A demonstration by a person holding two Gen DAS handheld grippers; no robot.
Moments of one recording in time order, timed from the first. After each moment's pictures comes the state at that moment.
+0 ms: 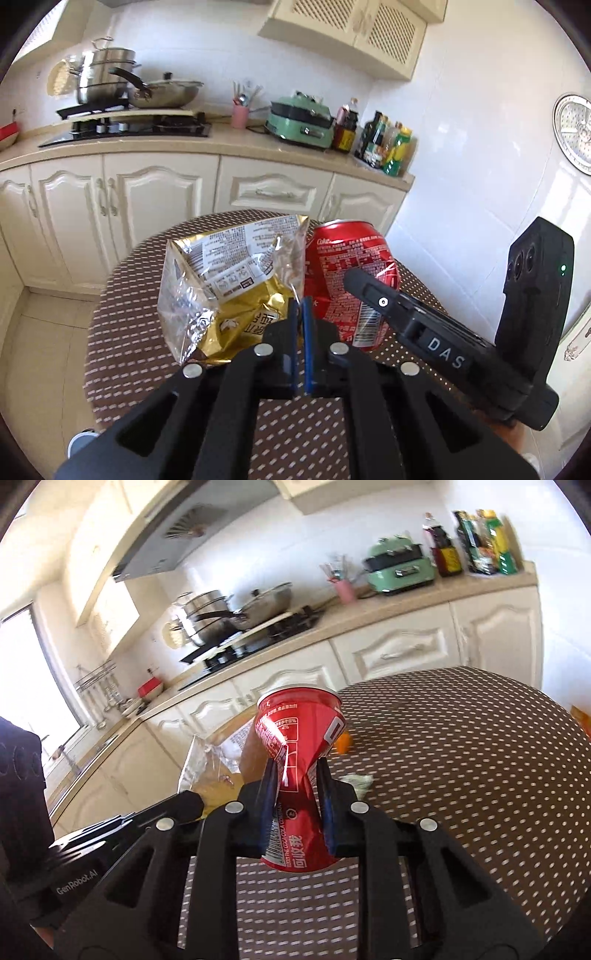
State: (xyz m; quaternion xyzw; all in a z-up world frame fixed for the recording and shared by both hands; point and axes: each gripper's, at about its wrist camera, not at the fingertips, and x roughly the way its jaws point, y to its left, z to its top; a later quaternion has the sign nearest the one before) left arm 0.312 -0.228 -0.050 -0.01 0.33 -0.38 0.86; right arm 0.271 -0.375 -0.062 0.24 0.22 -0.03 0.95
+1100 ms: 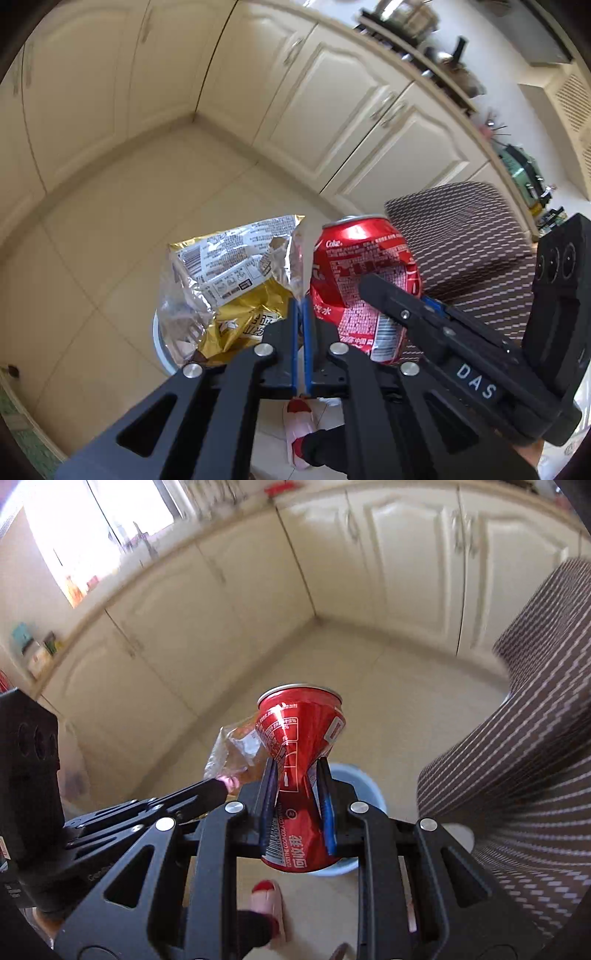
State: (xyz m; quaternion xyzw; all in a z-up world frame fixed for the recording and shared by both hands) left arm 0.331 0.184 -0.282 -0.21 0.48 -0.08 0.85; right arm 0.386 0.045 -0.271 0.08 0.47 0.22 0.85
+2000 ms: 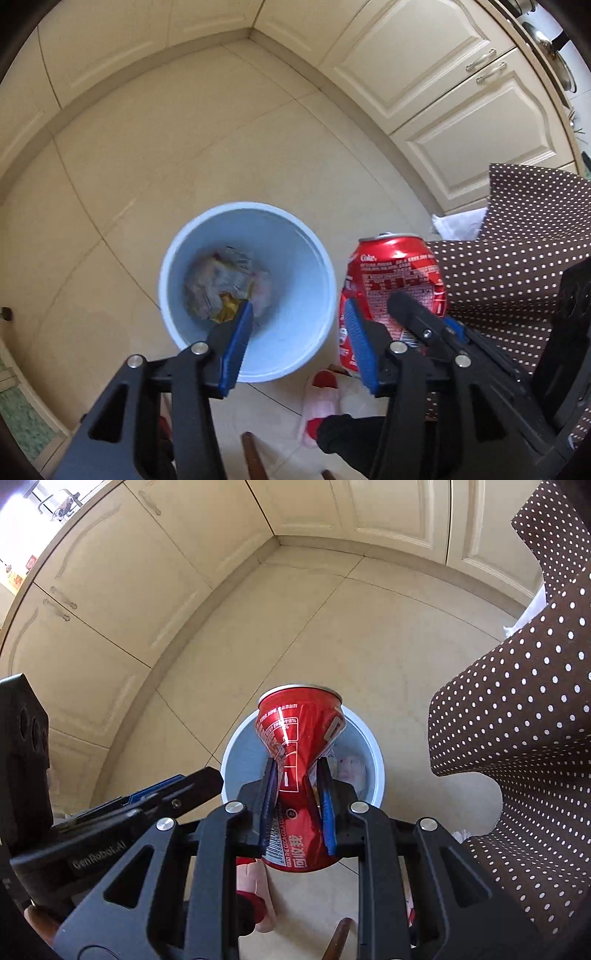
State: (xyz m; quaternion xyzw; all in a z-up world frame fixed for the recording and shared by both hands) left arm 0.385 0.196 -0.435 -0.23 0.59 -0.01 0.77; right arm 0.442 0.059 -0.414 0.08 0.58 0.17 0.80
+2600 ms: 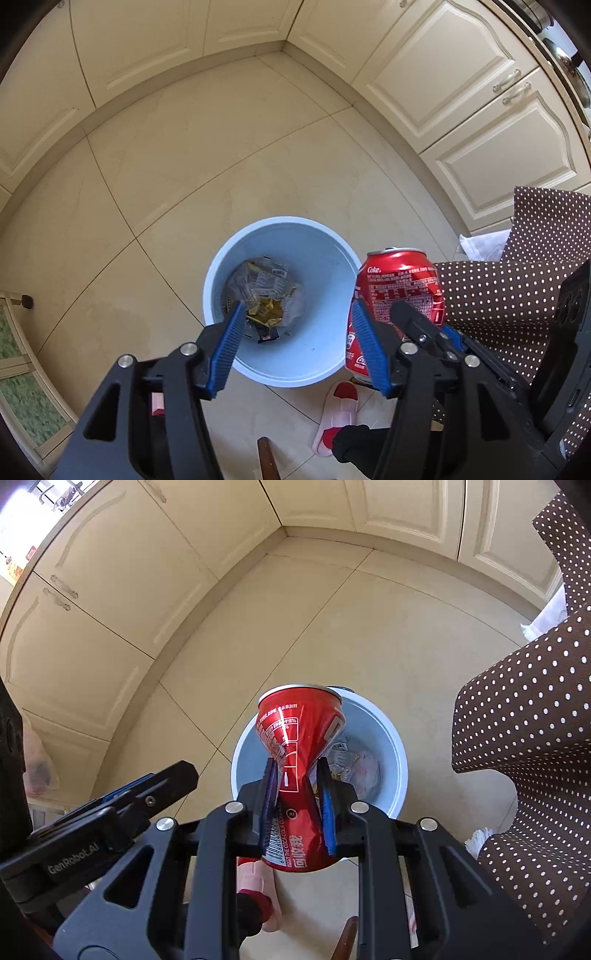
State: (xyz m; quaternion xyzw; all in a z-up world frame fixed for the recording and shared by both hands) left arm 0.377 0.227 -0.430 -0.23 0.58 0.05 0.78; right arm 0.445 0.083 -0.436 0.08 0.59 0.17 0.79
